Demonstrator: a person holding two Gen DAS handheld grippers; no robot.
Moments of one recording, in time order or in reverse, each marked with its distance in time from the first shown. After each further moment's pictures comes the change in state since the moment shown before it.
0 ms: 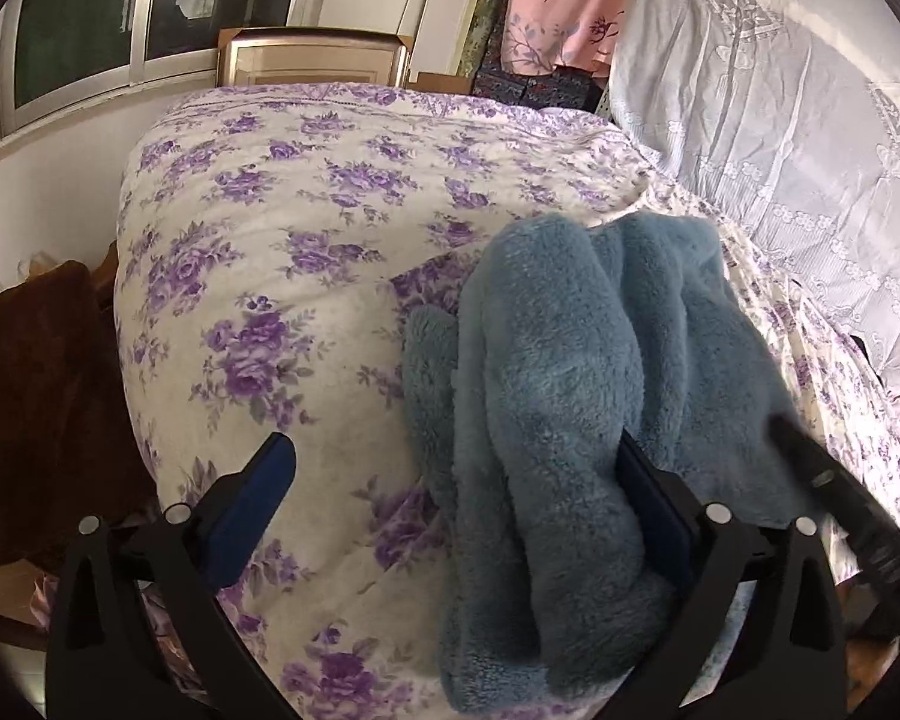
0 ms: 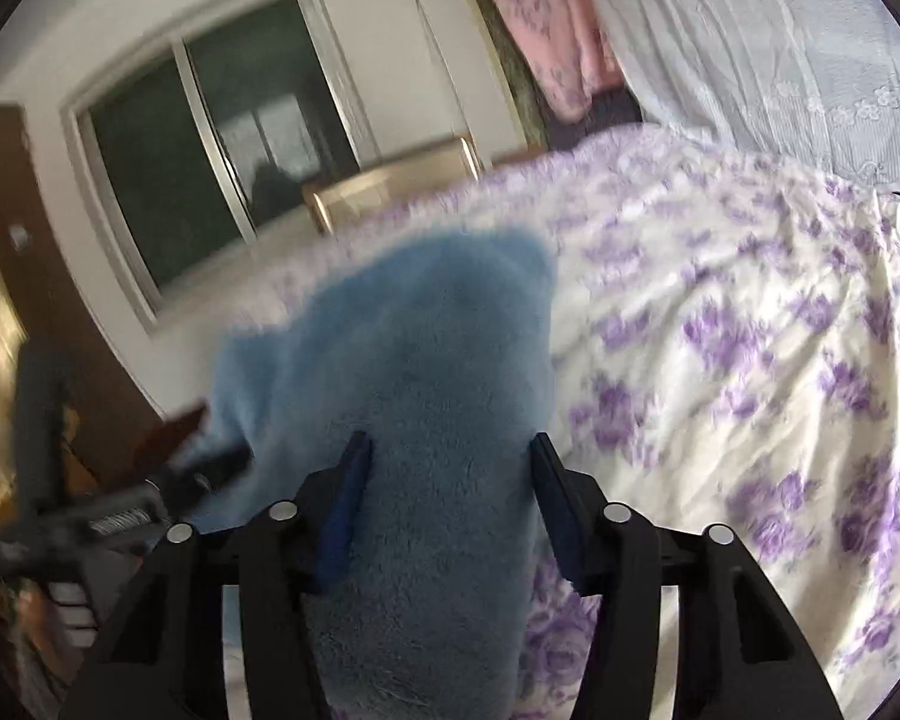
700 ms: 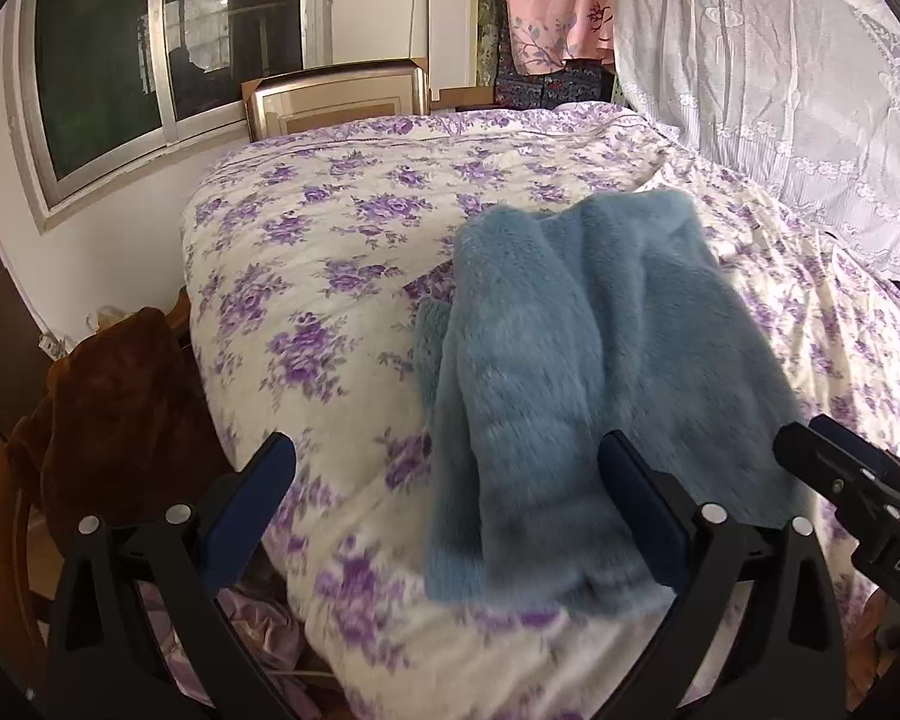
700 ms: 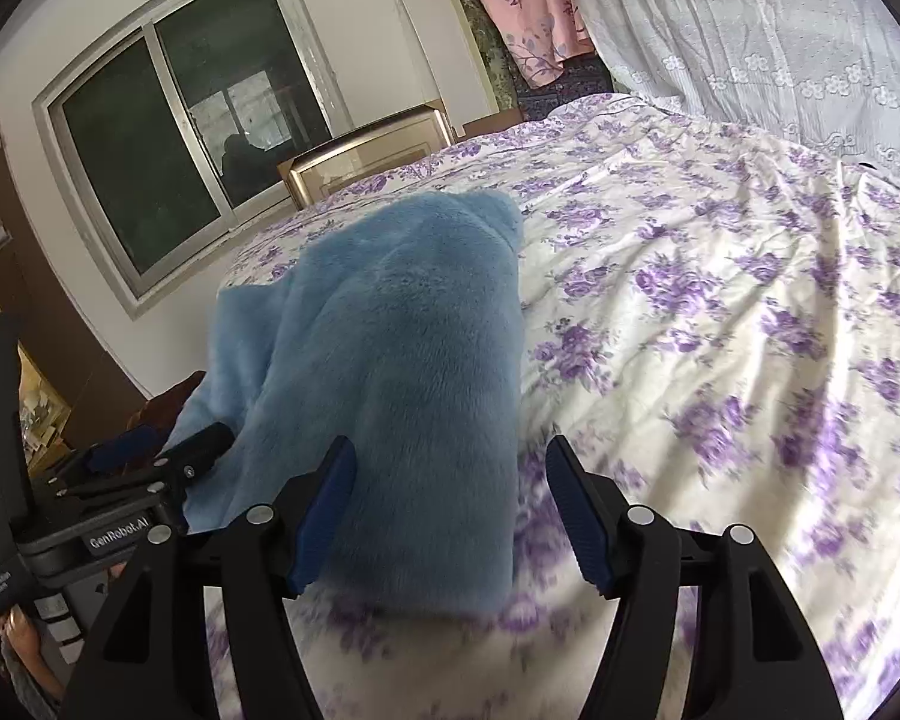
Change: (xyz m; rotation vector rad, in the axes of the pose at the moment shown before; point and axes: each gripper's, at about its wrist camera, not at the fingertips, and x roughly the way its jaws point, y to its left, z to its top) left arm -0.056 -0.041 -0.016 0.112 -0.031 0.197; right arm -0.042 0.003 -0.006 0.049 0.073 -0.042
